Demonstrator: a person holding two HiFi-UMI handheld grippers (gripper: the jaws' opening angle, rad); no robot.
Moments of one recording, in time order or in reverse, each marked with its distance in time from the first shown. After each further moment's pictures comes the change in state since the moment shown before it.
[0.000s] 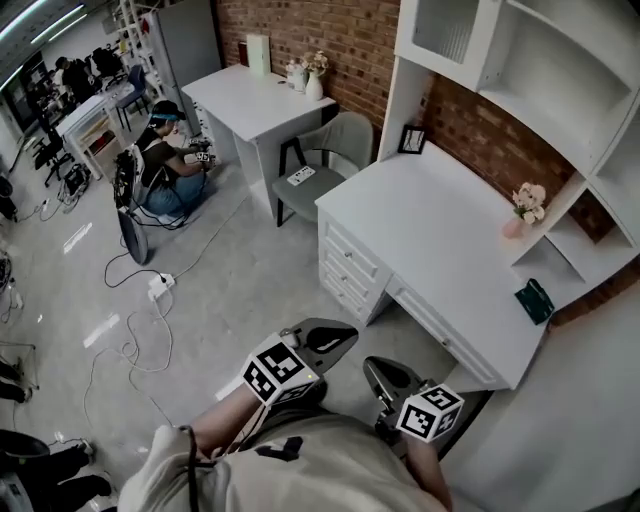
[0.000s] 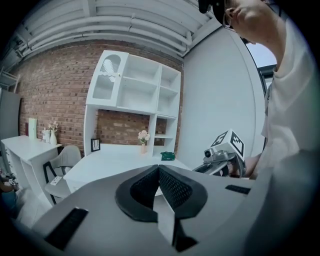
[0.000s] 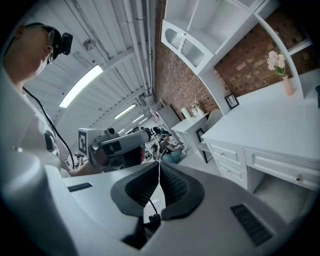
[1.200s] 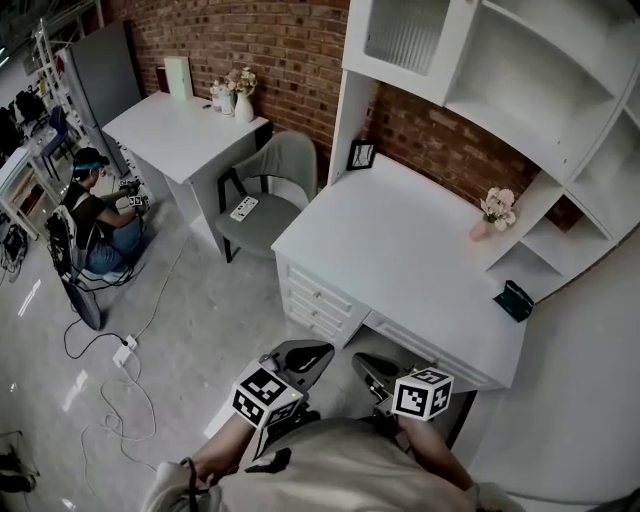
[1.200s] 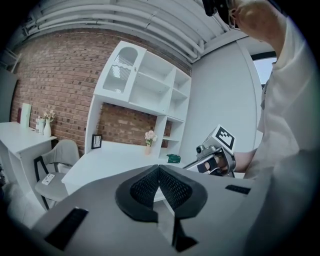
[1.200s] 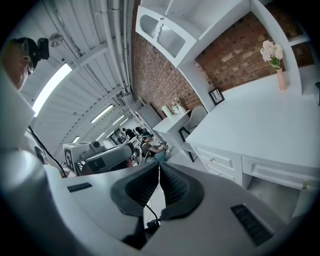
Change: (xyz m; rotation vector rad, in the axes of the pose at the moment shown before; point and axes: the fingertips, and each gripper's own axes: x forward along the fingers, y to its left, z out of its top) left arm 0.020 0.130 -0.003 -0.071 -0.028 -0.122; right arm 0.109 -0.073 0.068 0.145 0.009 -0.207
